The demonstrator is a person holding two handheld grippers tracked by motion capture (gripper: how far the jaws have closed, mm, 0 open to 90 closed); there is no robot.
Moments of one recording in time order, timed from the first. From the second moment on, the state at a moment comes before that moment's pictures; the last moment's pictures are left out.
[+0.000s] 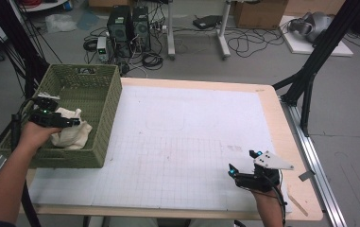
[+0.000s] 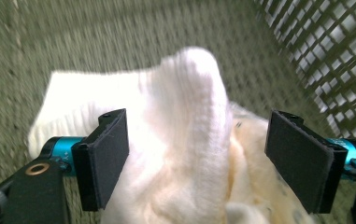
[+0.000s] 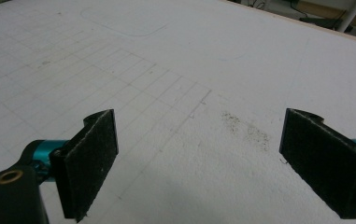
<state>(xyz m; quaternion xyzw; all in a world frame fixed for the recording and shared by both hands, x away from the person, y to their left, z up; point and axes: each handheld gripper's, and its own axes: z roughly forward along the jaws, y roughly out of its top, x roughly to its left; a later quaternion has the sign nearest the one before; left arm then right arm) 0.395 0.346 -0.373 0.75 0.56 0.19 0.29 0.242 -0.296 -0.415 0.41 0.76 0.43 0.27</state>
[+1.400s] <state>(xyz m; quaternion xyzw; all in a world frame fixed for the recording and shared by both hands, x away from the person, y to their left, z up) 0.404 0.349 -0.379 0.76 0.57 0.14 0.28 0.238 -0.302 -0.414 0.42 0.75 0.43 0.27</state>
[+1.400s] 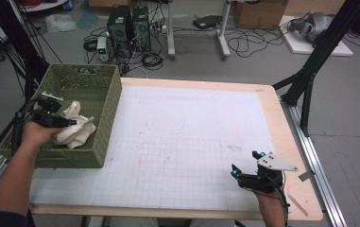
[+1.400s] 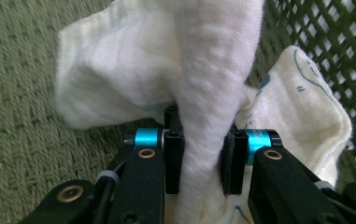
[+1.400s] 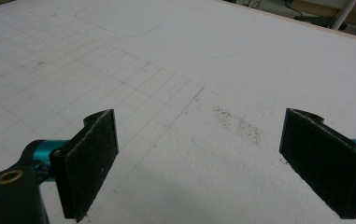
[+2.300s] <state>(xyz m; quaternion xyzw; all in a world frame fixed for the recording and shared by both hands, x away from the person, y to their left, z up) 0.361 0.366 -0.300 0.65 0.50 0.28 0.50 0.238 -0.299 -0.412 0.42 0.75 0.44 0.27</state>
